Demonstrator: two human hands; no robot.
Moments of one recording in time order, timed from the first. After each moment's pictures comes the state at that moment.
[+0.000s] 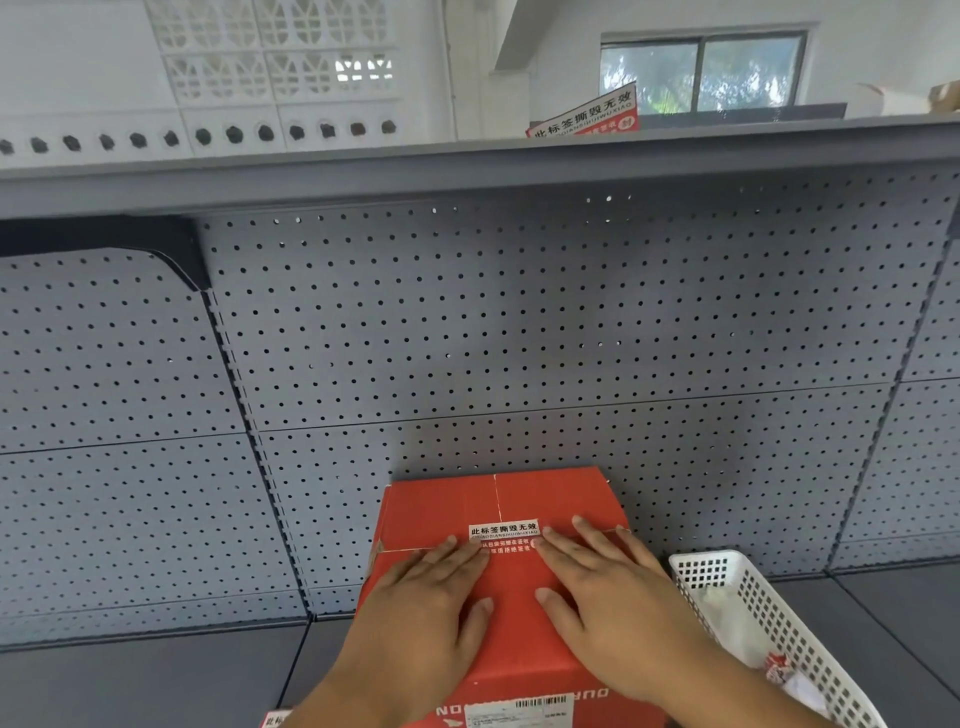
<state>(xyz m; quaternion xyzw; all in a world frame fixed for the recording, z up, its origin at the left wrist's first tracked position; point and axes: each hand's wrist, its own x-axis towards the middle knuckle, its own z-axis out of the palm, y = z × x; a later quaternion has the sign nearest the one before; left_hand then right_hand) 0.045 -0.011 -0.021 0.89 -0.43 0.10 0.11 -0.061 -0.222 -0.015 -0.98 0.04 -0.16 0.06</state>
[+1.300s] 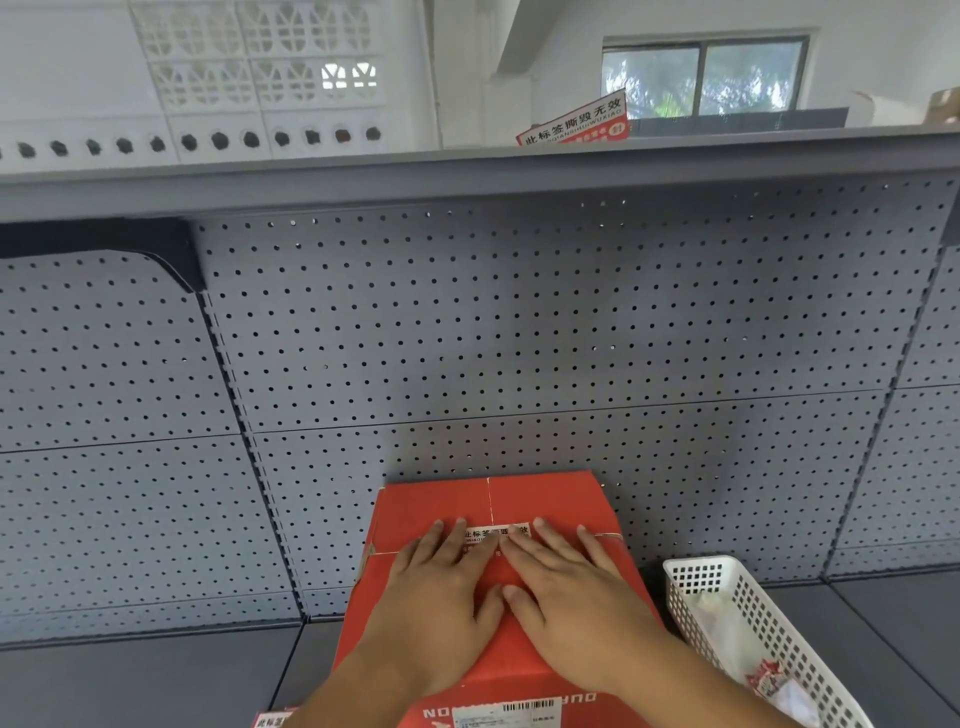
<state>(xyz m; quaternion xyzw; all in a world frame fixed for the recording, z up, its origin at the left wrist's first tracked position) 0.045 -0.043 -0.013 0.92 -0.38 0.04 0.10 -0.042 -0.209 -0.009 -0.99 0.03 -0.06 0.10</state>
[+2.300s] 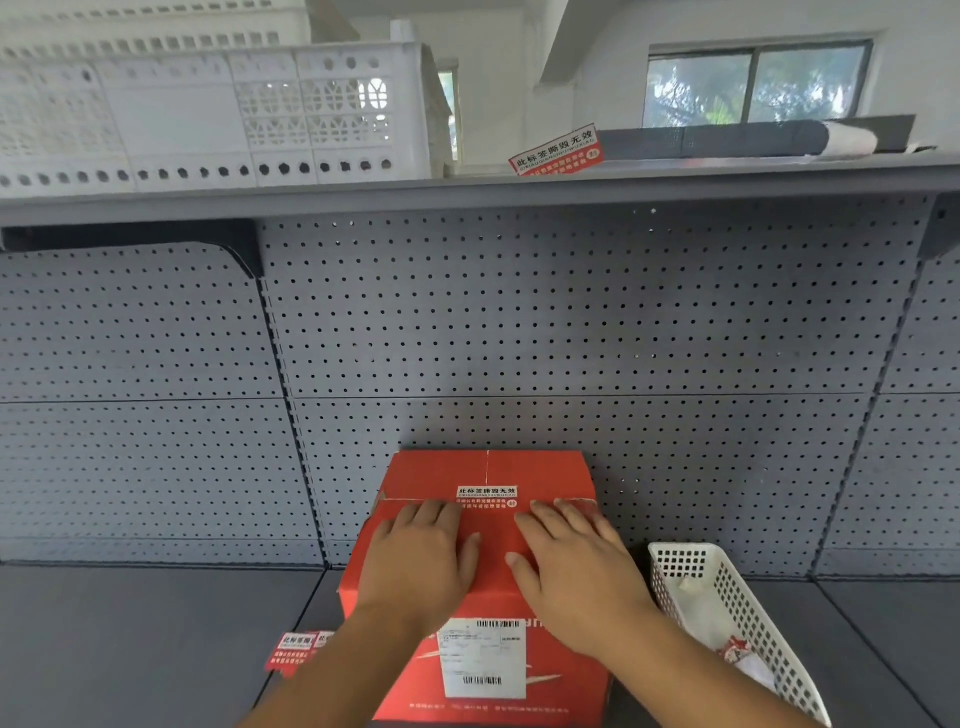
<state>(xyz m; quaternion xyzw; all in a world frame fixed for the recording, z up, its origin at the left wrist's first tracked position) -0.007 -0.036 -0.006 0.94 -0.28 0.17 0.09 -0.095 -0.212 -0.005 -0.98 0.03 -0.18 0.04</state>
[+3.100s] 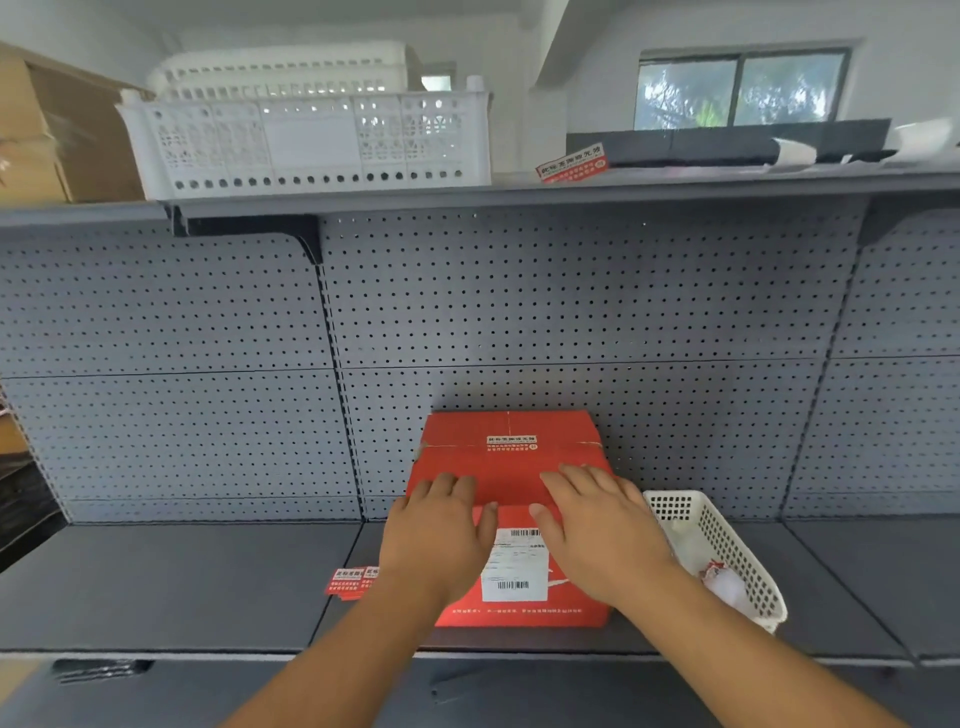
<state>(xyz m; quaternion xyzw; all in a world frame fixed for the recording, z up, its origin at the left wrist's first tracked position) -0.100 0.031 0.016 0.94 -0.27 0.16 0.10 -0.186 -0.145 0.026 -0.98 0.08 -0.19 0.03</state>
